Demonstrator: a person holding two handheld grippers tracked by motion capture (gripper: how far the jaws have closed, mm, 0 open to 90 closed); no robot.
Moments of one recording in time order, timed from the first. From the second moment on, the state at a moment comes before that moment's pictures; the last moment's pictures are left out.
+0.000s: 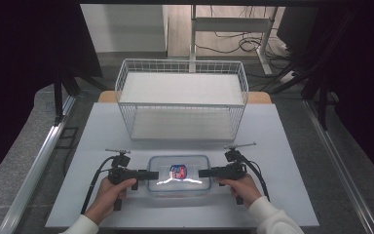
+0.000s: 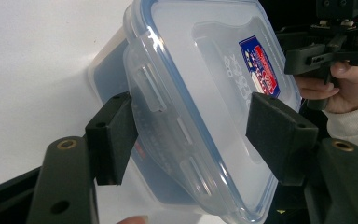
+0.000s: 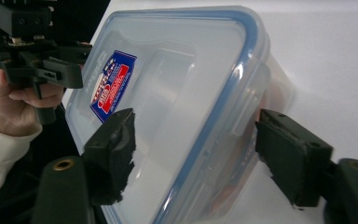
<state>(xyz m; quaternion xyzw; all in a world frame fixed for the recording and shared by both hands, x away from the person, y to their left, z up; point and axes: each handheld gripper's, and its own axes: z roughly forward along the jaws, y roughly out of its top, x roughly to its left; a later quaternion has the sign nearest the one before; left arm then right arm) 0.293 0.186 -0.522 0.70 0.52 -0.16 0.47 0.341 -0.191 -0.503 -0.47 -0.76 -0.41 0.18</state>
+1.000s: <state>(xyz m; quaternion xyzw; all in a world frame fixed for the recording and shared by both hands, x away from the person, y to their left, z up) 0.269 0.192 -0.504 0.70 0.50 -0.13 0.49 0.317 -0.203 -0.488 -0.47 -0.74 -0.45 0.18</state>
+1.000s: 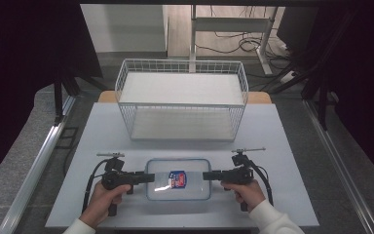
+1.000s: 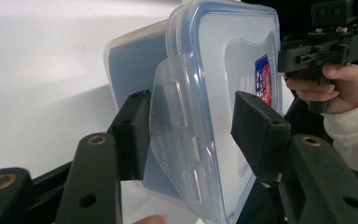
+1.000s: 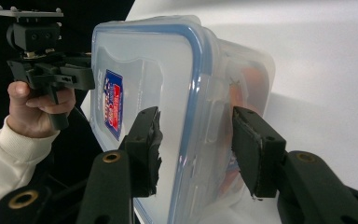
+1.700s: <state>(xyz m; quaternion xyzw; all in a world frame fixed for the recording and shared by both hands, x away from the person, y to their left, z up) 0.279 0.188 -0.494 0.70 0.50 -0.12 0.50 0.323 -0.205 -0.479 -0.47 -0.74 -0.46 0.16</state>
